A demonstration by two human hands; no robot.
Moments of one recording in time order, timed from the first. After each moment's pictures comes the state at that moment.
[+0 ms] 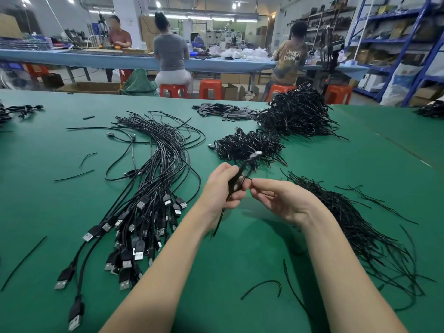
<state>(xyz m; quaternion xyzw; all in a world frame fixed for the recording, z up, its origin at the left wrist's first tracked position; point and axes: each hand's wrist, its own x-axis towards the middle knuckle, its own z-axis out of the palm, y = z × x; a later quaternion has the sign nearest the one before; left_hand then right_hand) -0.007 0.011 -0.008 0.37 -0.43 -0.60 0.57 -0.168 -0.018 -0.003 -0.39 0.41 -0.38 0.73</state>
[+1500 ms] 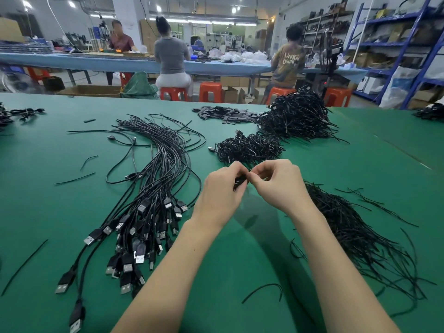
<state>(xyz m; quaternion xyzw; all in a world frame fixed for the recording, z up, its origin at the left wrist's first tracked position) -0.003 0.011 -0.012 0.53 -0.70 -0.06 0.47 -0.148 -0.016 0.015 -0.72 0.56 -0.39 0.17</state>
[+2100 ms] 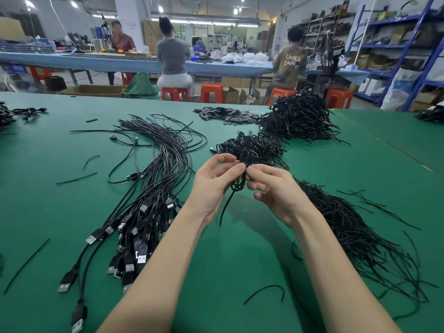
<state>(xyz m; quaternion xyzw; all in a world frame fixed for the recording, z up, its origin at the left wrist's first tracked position) 0.008 0.007 -0.001 0.33 -0.41 -0.54 0.66 -0.141 -0.006 0.015 -0.50 0.35 -0.46 0.64</state>
